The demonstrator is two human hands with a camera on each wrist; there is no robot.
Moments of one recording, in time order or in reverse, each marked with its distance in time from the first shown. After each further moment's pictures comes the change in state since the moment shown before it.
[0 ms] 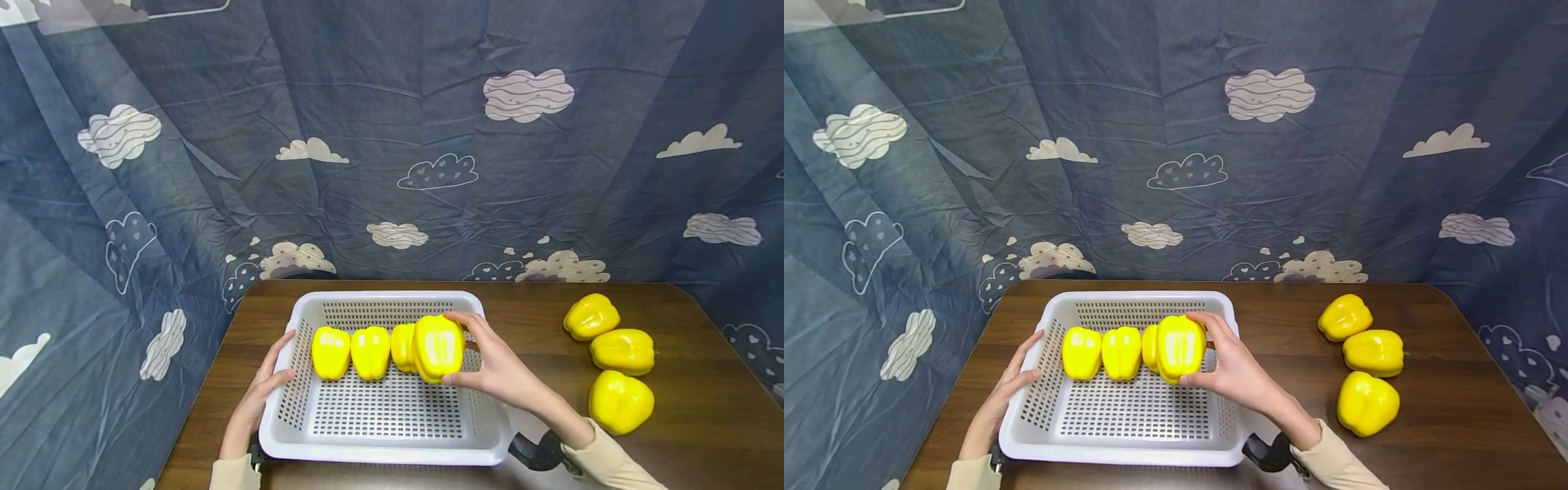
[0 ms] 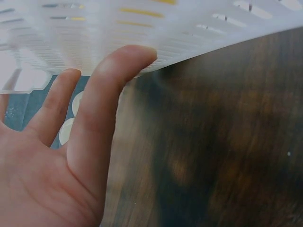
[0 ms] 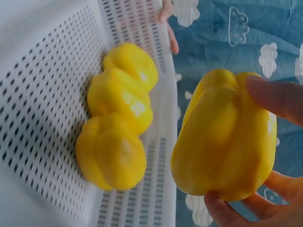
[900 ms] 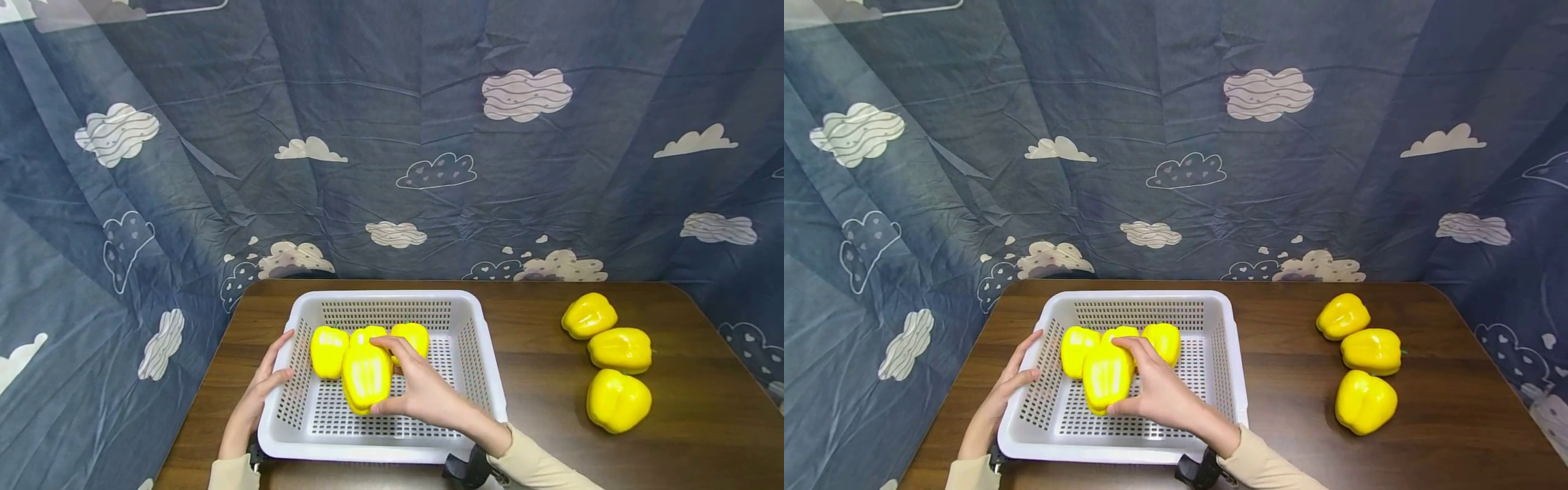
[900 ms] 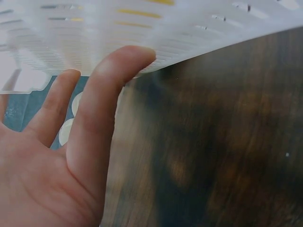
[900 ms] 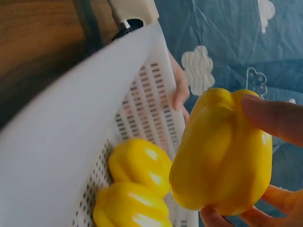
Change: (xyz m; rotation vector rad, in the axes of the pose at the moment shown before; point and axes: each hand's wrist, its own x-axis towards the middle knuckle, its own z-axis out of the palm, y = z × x) left_hand 0.000 -0.001 0.000 -0.024 -0.002 0.001; right_hand 0.019 -0.039 0.080 0.140 -0.158 -0.003
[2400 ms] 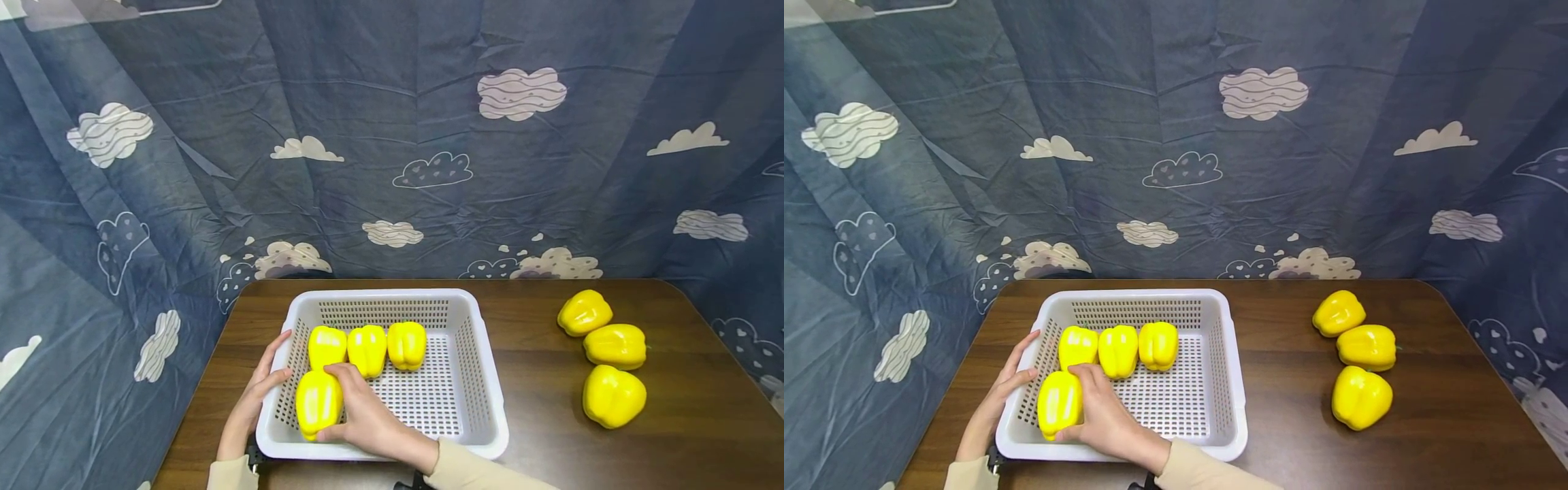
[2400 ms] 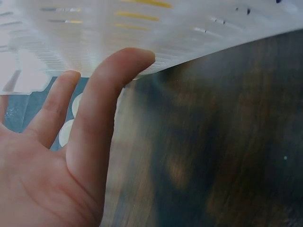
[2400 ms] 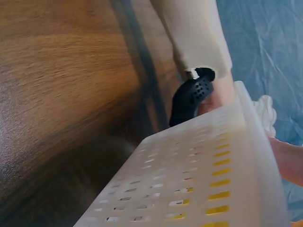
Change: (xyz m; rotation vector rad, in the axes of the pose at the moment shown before) left_hand 0.000 0.001 0.002 0.045 0.009 0.006; right_hand 0.018 -0.003 0.081 -0.135 -0.043 -0.004
